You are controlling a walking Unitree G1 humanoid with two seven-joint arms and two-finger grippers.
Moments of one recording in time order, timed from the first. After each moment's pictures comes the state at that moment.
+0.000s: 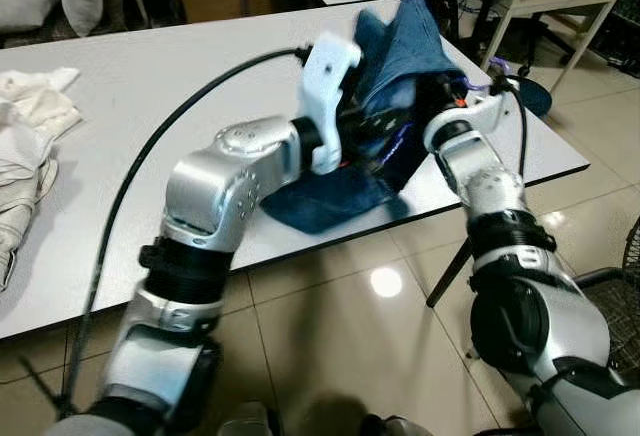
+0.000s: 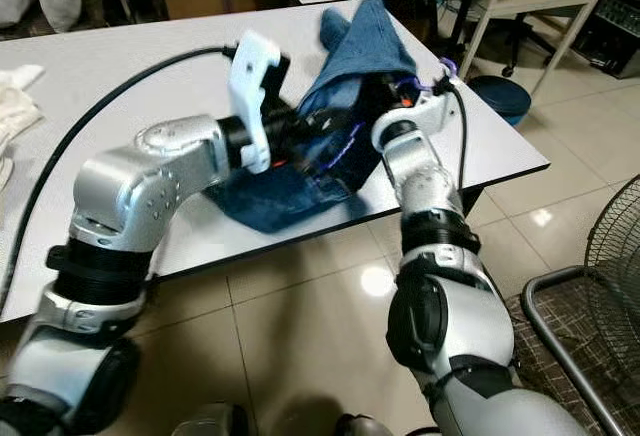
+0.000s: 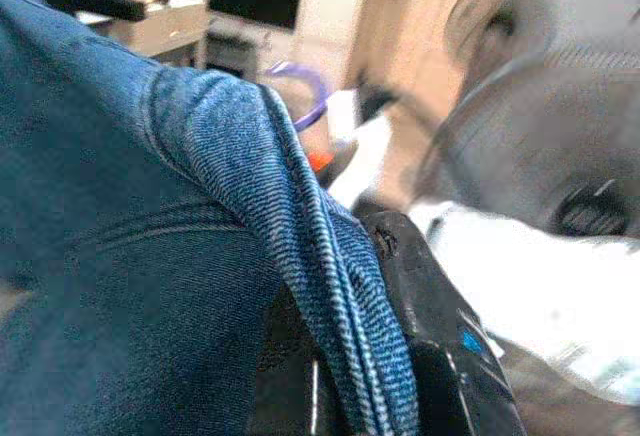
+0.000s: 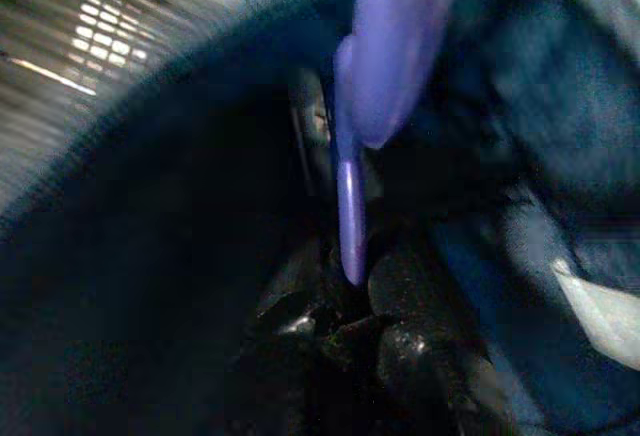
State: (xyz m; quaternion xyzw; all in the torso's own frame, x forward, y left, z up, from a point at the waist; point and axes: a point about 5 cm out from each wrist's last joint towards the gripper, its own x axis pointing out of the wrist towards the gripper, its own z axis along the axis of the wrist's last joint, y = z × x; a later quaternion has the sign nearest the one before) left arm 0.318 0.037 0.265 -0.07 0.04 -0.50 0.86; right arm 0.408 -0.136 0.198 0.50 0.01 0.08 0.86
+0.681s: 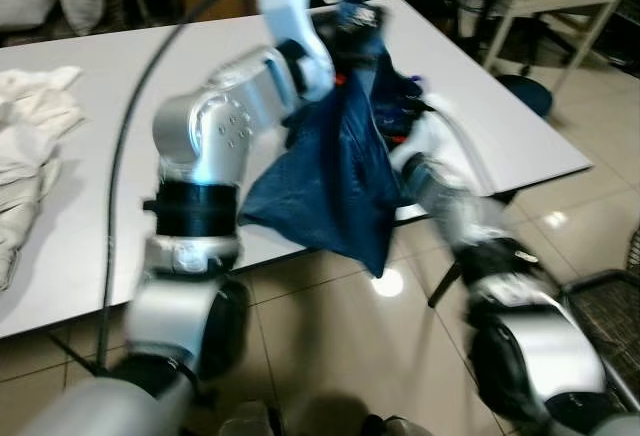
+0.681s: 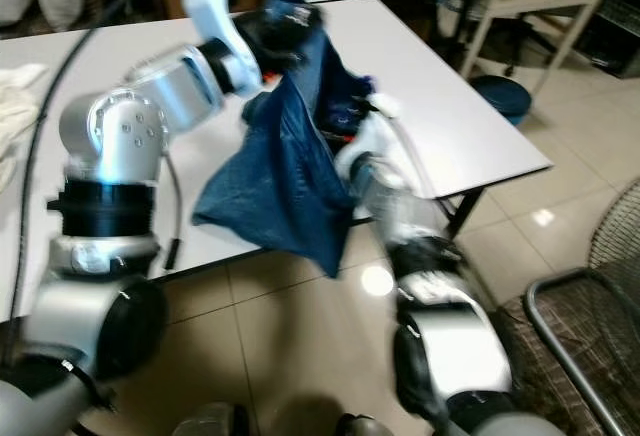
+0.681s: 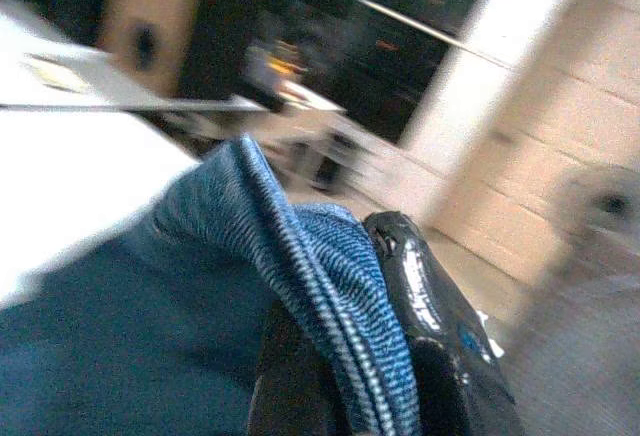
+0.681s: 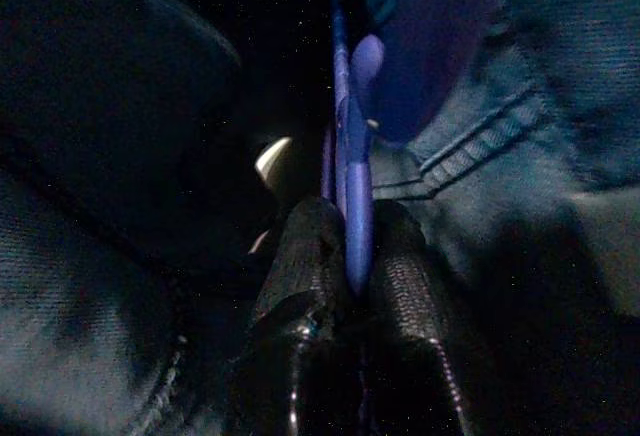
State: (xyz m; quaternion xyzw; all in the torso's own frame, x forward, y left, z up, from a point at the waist) left arm 0.370 0.077 0.310 -0.17 -0.01 -0.33 0.93; right arm 0.382 -0.117 0.170 0.20 0.11 0.17 0.96
